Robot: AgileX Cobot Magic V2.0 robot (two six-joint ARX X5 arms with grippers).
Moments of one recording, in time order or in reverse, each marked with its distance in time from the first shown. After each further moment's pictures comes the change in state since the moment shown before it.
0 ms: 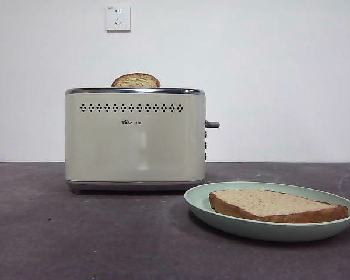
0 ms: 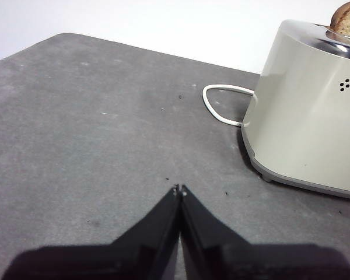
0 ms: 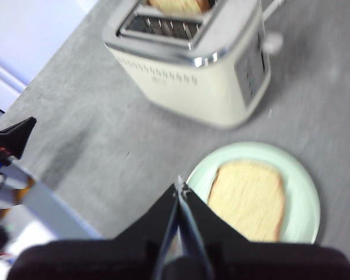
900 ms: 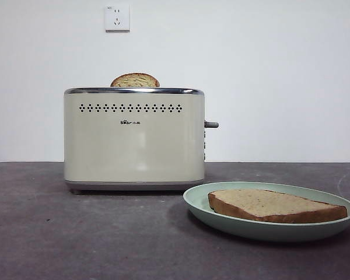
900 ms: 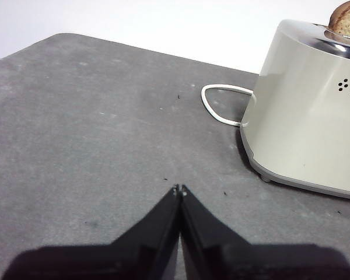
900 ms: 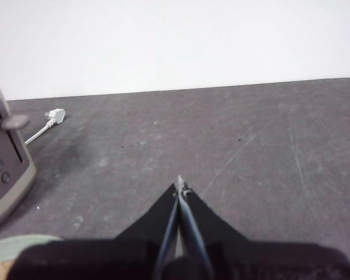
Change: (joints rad) left arm 0.000 0.000 0.000 0.000 0.000 0.000; right arm -0.227 -0.547 -1.098 1.106 0.491 0.062
